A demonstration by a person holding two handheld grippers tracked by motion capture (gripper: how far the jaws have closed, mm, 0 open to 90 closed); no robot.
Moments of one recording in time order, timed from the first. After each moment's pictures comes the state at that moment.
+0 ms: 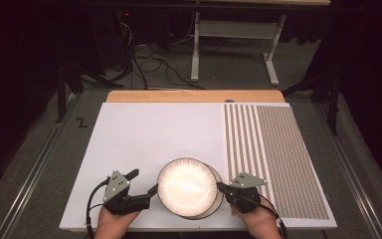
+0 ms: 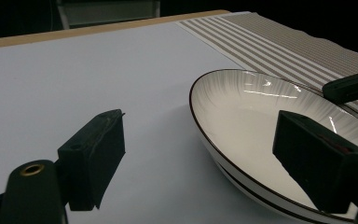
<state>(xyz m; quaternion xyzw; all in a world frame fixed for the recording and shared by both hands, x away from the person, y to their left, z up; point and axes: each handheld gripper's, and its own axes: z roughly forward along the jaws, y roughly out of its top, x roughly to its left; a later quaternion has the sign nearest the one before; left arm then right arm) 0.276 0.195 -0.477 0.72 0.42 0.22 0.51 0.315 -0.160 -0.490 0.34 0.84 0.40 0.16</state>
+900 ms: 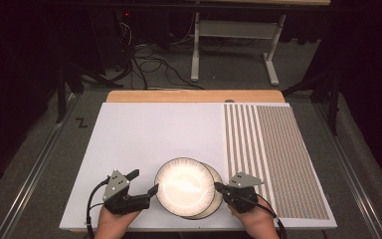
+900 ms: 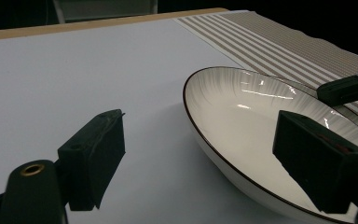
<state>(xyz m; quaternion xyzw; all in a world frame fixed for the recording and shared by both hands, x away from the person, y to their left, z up) 0.277 0.196 -0.479 0.72 0.43 0.21 0.51 0.316 -0.154 -0.490 0.34 0.84 0.40 0.15</state>
